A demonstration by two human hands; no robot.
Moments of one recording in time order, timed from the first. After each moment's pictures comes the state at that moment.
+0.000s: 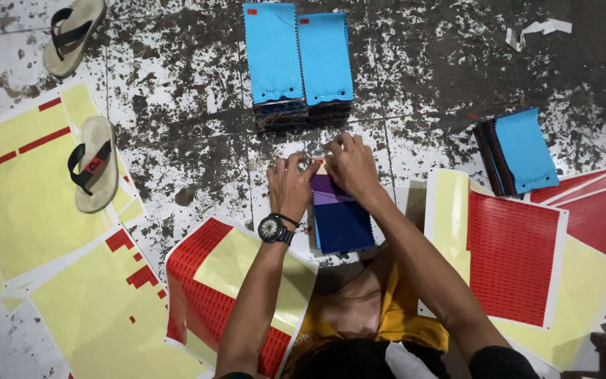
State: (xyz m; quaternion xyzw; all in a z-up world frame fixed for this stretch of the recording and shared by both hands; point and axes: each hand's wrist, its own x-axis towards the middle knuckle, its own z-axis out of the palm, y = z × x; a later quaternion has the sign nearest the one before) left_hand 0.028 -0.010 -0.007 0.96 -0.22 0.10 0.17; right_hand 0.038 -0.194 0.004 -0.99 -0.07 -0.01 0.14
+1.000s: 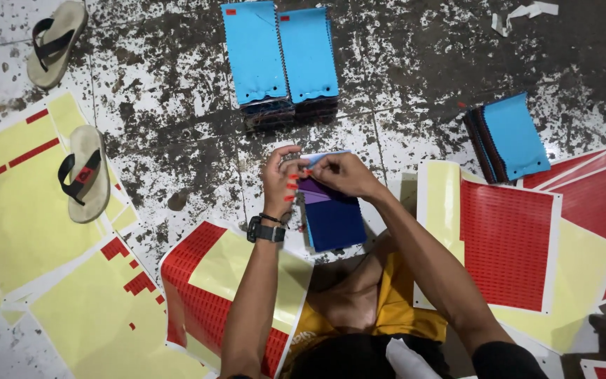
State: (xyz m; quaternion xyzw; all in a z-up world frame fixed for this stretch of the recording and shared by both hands) left_hand 0.035 -0.016 0.008 0.63 -0.06 -0.08 0.77; right_hand 0.011 -0.202 0.037 -0.80 0.00 0.14 0.59
